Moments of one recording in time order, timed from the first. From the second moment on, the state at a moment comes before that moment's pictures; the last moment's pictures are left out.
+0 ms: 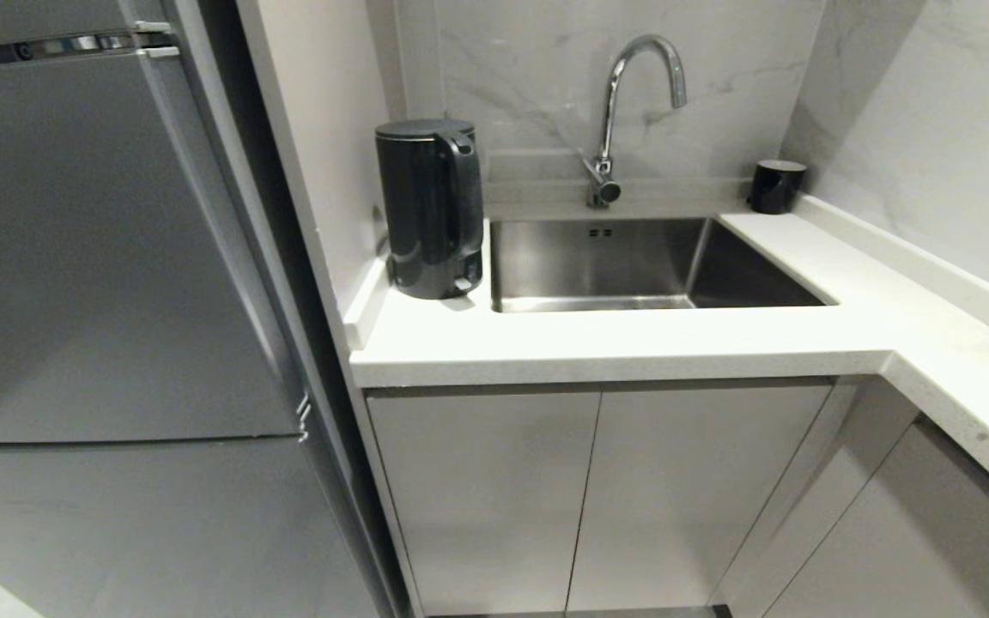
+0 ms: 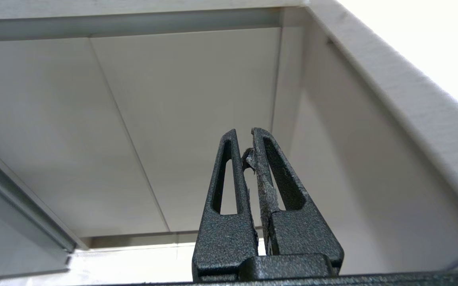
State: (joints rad) left arm 0.00 0.00 -0.03 0.04 0.01 -0.03; right arm 0.00 0.00 0.00 0.00 0.00 -0.01
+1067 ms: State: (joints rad) left arm 0.00 0.00 -0.02 0.04 0.01 -0.03; right arm 0.00 0.00 0.00 0.00 0.00 -0.01
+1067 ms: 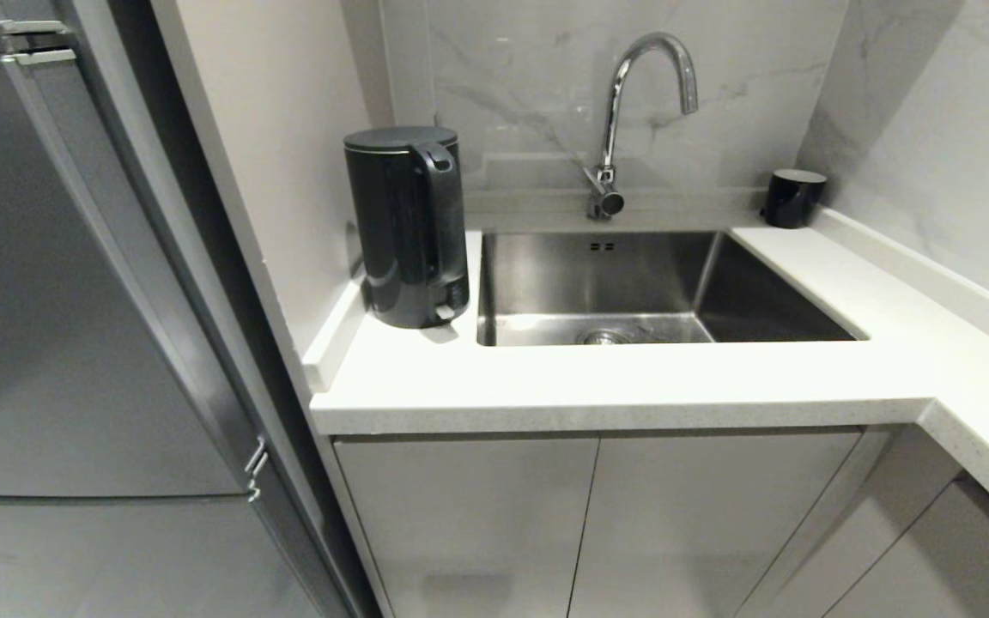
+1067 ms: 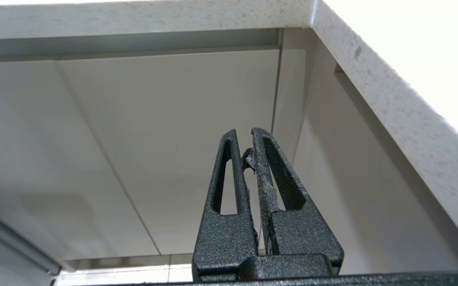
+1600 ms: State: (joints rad) left arm 0.00 0.00 -0.02 0.04 0.01 -0.03; right arm 0.00 0.00 0.00 0.00 0.00 -0.01
